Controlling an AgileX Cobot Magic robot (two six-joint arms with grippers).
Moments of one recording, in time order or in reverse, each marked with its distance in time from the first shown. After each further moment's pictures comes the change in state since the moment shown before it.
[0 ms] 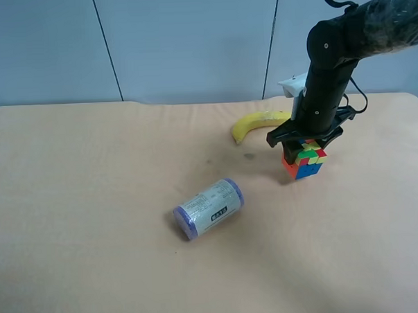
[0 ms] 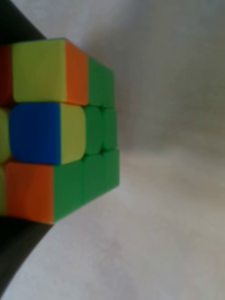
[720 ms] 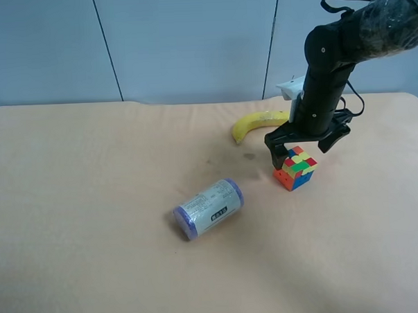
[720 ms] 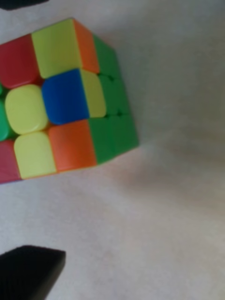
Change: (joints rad) left arm 0.000 0.000 0.000 0.000 0.000 0.000; right arm 0.000 0.014 -0.001 0.005 -0.016 0.002
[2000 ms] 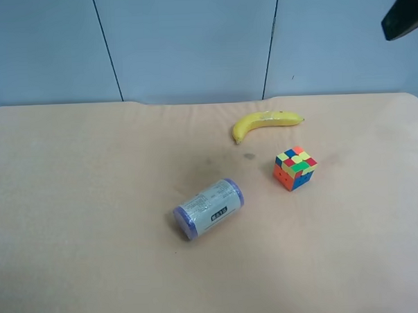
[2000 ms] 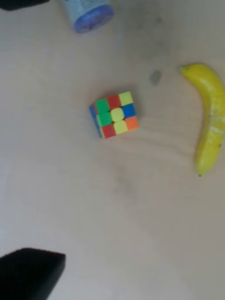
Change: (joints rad) left arm 0.000 0.000 0.000 0.000 0.000 0.000; right arm 0.000 -0.917 -0.009 0.028 0.381 0.026
